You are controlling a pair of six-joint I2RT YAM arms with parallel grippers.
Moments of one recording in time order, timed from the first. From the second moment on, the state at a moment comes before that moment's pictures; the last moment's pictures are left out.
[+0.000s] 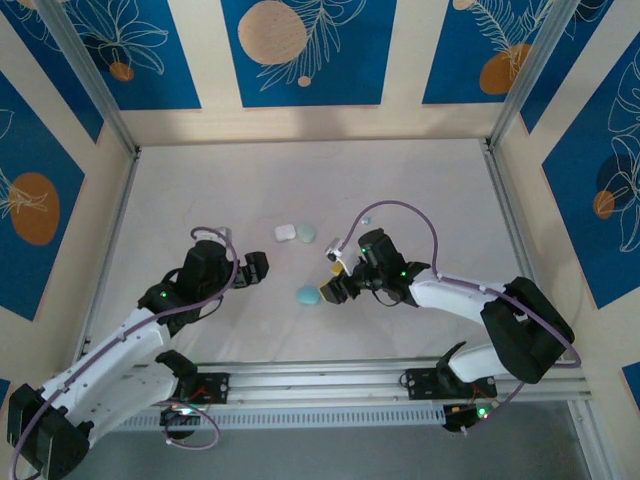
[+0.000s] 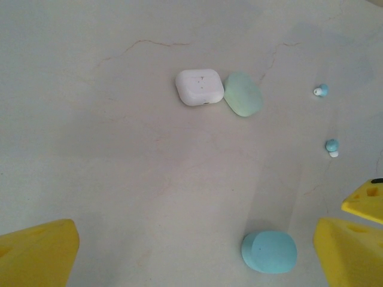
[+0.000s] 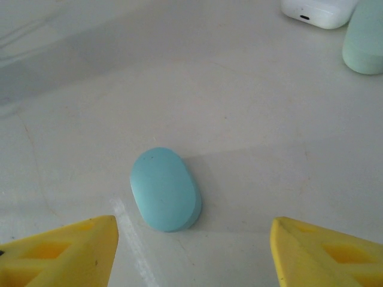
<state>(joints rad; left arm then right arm) -0.58 0.83 0.61 -0.44 -0.11 -0.65 0.67 1.38 0.60 0.03 -0.44 -0.06</state>
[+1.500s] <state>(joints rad) -0.56 0.79 0.57 -0.44 -0.09 -0.65 0.76 1.69 0.66 0.14 -0.48 -0.34</state>
